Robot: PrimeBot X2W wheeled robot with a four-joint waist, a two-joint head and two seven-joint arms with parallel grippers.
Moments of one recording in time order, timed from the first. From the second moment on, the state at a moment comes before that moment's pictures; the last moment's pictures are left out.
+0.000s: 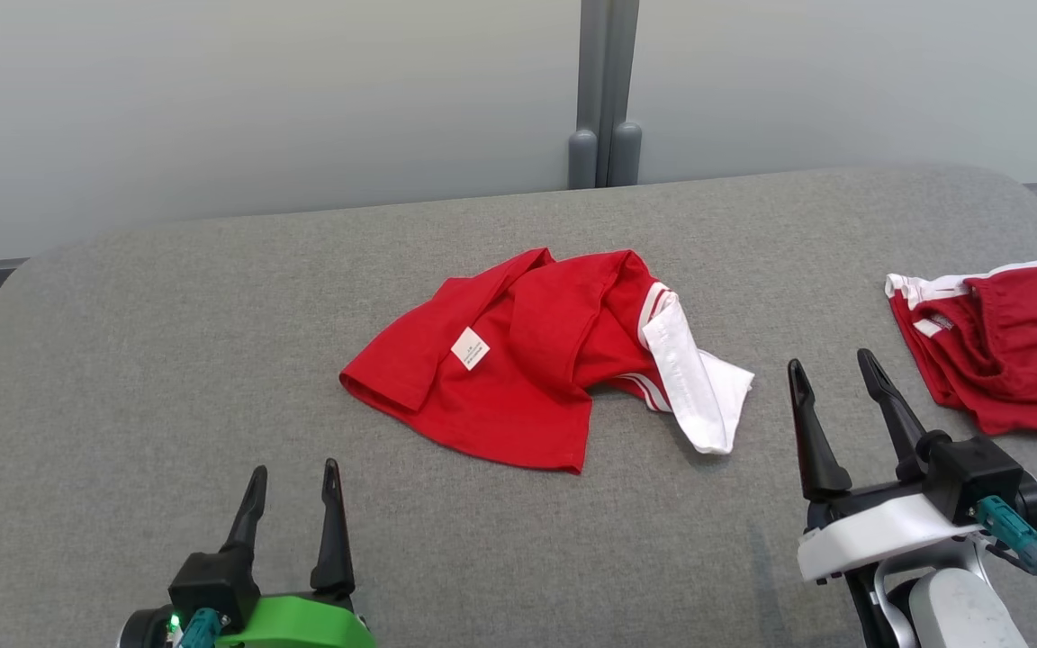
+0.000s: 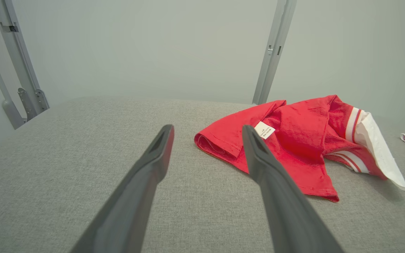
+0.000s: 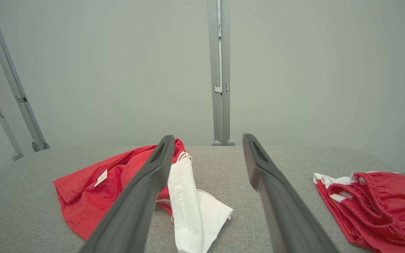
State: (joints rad) left arm 0.03 0.05 -0.18 0.20 -0.25 0.05 -0.26; right arm -0.07 -0.05 0.03 0.12 0.12 0.13 -0.26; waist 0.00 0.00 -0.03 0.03
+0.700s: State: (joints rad) left arm -0.17 0.05 -0.58 0.43 -0.58 0.06 -0.14; right arm -0.07 -0.05 0.03 0.12 0.12 0.13 -0.26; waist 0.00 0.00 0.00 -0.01
